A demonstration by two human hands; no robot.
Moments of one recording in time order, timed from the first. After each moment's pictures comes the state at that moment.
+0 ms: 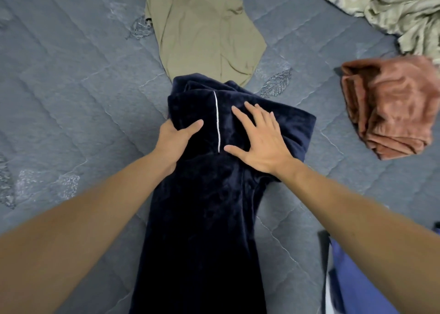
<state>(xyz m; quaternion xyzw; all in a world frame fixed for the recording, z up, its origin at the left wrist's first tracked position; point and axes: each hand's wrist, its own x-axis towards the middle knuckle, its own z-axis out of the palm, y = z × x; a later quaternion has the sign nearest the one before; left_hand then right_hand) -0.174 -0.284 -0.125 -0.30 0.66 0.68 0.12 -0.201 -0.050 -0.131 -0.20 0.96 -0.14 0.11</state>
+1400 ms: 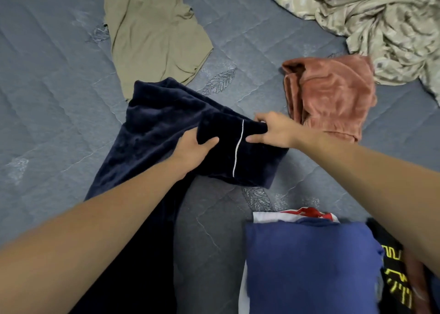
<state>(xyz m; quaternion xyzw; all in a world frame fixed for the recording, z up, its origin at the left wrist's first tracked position) -0.153 -0.066 -0.099 -0.19 0.80 0.55 0.15 -0.257 0.170 -0.077 -0.15 0.92 -0.16 0.32</state>
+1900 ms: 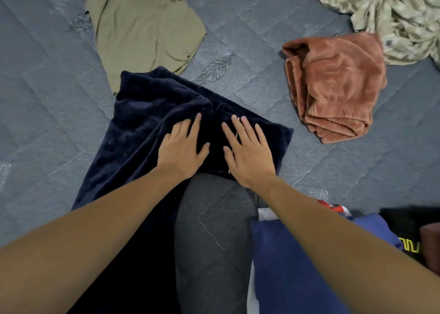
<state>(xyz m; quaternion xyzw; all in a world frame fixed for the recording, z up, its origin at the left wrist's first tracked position) -0.143 -0.086 -0.154 0.02 0.99 0.09 0.09 -0.151 0.121 -0.167 -0.22 0.97 -0.05 0.07</state>
